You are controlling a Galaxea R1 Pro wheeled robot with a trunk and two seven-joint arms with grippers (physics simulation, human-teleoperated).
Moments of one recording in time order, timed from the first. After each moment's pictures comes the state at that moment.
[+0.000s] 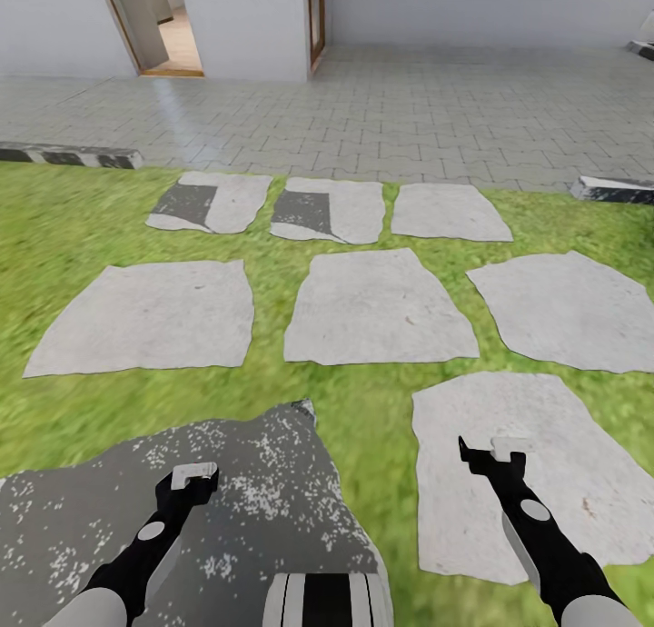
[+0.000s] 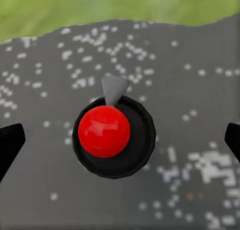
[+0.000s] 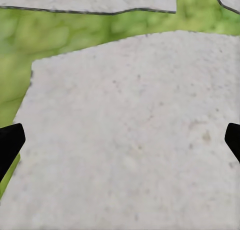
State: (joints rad) left arm -0.56 0.09 0.04 -0.41 0.03 -0.24 0.04; right arm -0.49 -0.16 -0.10 -0.73 0.00 -0.16 0.00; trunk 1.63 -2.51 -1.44
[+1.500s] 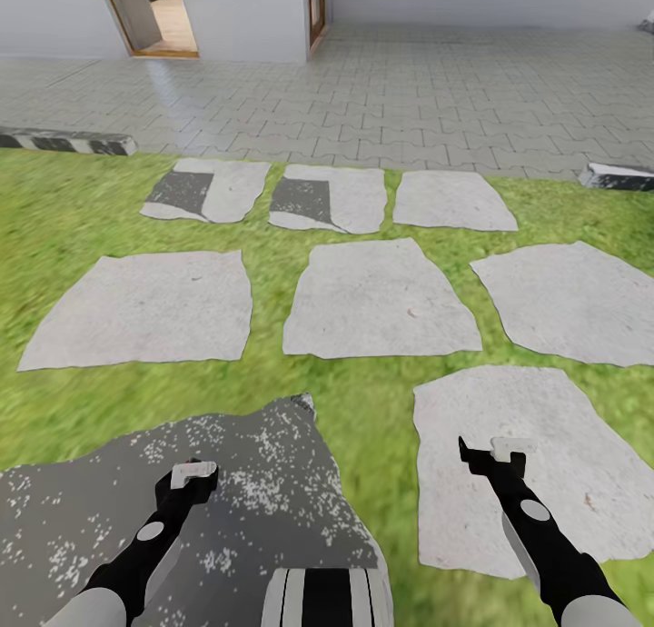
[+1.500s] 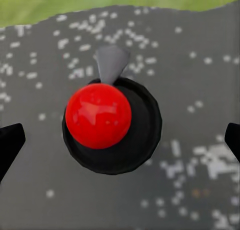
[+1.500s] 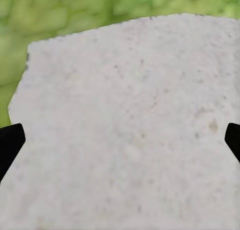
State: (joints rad) left arm -0.56 0.09 0.04 -0.41 0.03 -0.26 0.04; right arm -0.49 -0.16 -0.10 -0.72 0.00 -0.16 0.00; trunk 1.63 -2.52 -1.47
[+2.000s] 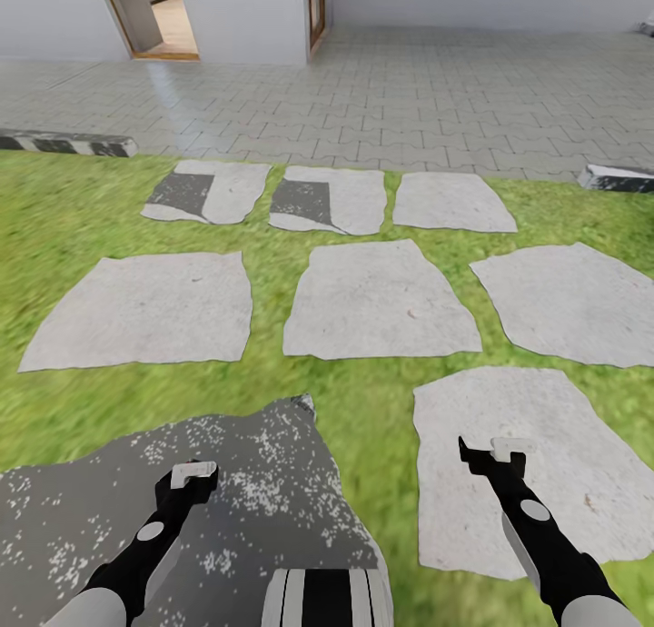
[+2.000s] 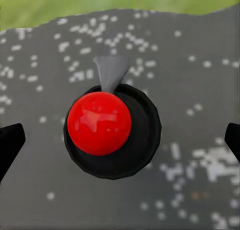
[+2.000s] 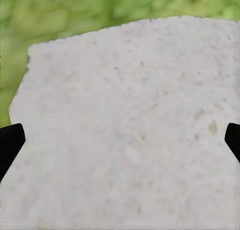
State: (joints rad) left arm -0.56 0.09 0.04 -0.41 0.03 -0.26 0.04; right arm -0.49 -0.16 -0.10 -0.72 0.00 -0.16 0.00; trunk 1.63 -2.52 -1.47
